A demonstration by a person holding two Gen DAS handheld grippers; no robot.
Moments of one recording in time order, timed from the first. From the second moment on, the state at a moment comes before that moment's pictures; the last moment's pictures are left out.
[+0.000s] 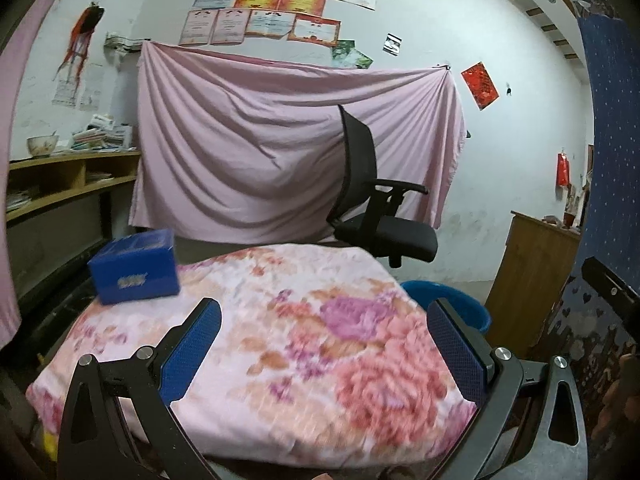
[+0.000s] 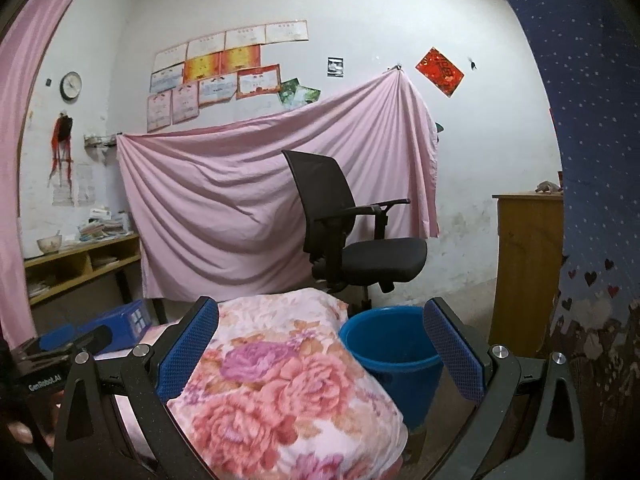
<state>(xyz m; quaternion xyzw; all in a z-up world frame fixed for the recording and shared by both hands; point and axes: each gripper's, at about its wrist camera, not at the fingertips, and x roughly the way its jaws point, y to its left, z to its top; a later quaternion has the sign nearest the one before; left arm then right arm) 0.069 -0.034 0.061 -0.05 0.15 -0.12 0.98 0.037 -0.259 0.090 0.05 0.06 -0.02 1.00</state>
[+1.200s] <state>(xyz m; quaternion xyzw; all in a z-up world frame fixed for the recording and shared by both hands) -0.020 -0.038 0.006 -0.03 0.13 -0.13 0.98 -0.051 -0.245 0.024 0.02 0.06 -0.05 1.00</state>
